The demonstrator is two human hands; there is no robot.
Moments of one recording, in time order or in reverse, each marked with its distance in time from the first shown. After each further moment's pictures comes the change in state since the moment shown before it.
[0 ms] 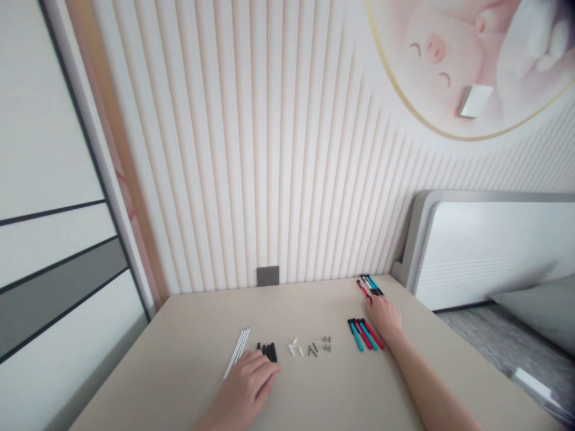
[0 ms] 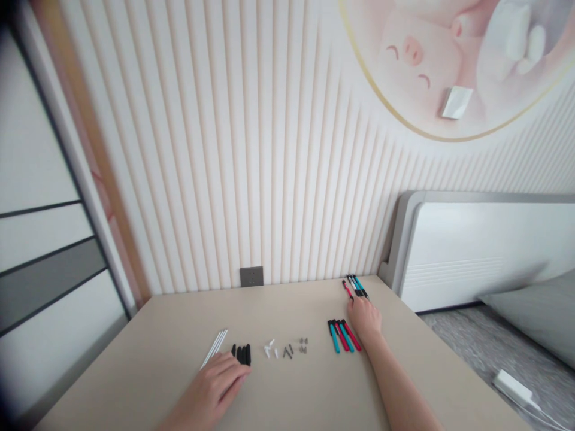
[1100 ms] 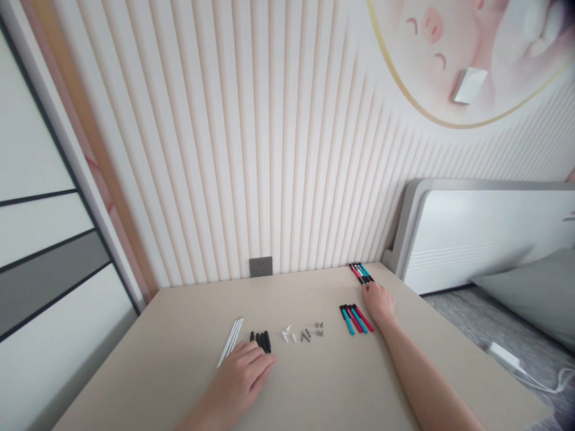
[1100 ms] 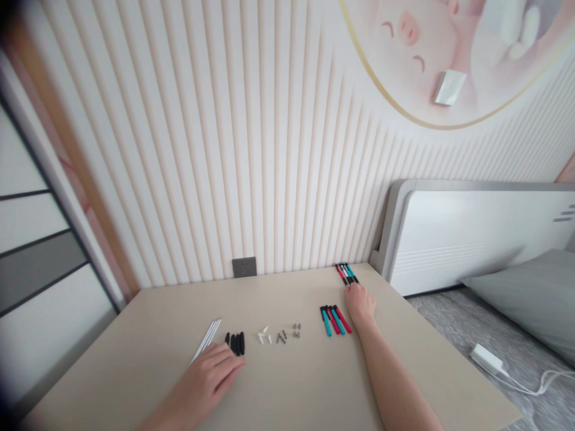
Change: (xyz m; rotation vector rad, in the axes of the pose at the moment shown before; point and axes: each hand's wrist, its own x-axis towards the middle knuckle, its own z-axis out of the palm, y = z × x) left_hand -0.002 -0.004 0.004 0.075 -0.103 0.063; right_hand 0.010 0.015 0.005 0.014 0.030 0.111
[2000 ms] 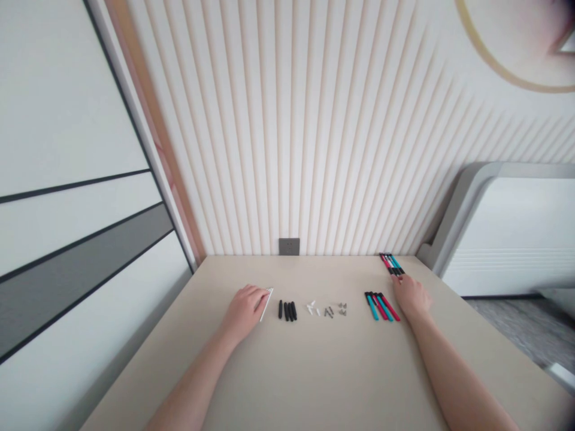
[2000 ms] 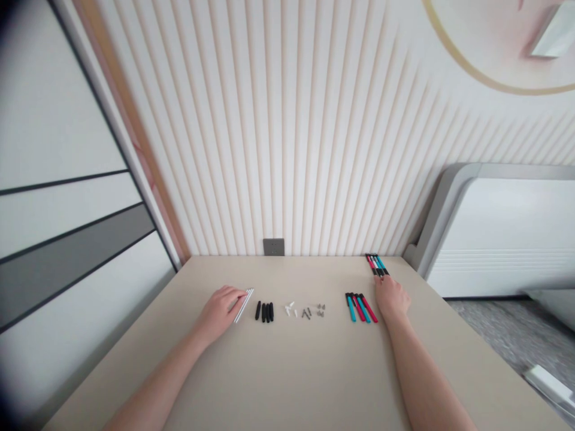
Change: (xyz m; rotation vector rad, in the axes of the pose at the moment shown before) left_hand -0.015 -0.054 -0.018 0.056 0.172 -0.366; right_hand -0.002 0.014 -0.001 0.046 -0.041 0.035
